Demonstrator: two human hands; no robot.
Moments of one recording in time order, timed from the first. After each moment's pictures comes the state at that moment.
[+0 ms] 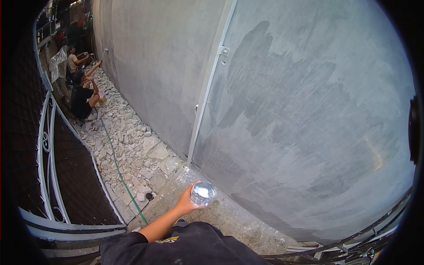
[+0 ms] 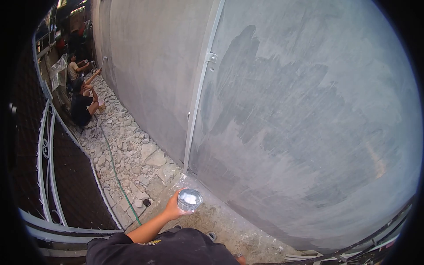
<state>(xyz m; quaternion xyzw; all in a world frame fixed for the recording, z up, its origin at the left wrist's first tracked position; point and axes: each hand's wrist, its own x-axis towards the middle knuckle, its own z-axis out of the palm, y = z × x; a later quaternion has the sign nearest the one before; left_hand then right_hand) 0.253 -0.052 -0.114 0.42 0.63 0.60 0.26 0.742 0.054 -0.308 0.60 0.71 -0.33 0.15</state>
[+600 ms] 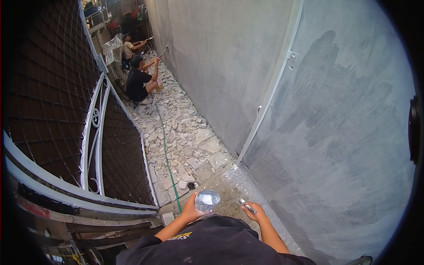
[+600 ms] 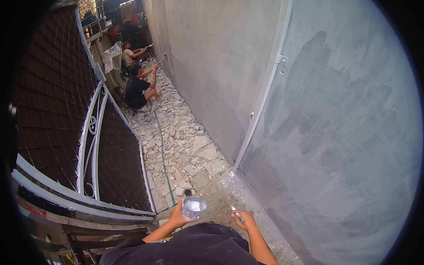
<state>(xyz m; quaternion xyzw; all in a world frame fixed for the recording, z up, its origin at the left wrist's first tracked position) 0.231 -0.217 -0.134 0.26 0.78 0.53 0.19 0.415 0.087 -0.192 0.16 0.91 -0.39 0.00</state>
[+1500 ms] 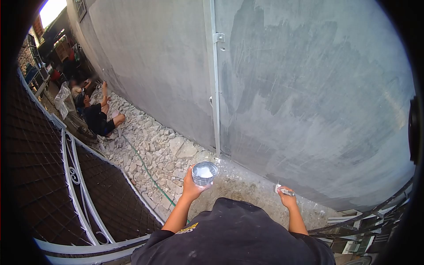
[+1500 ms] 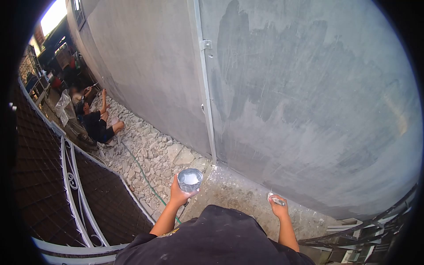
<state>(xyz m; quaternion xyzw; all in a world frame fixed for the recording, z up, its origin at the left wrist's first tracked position) 0.146 -0.086 -0.083 0.41 0.72 0.54 0.16 0.574 0.120 -0.154 0.55 0.74 -0.36 -0.16</state>
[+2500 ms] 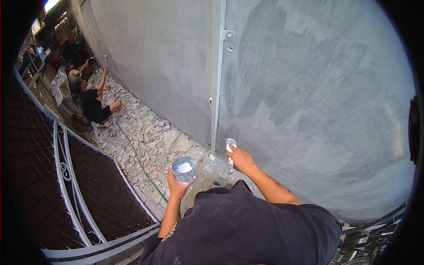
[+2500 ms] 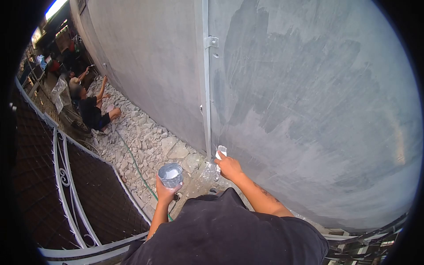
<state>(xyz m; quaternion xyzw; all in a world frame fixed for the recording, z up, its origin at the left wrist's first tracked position) 0.107 -0.052 -0.093 0.27 0.72 0.64 0.10 0.263 0.223 -0.071 0.21 0.96 -0.18 0.01</state>
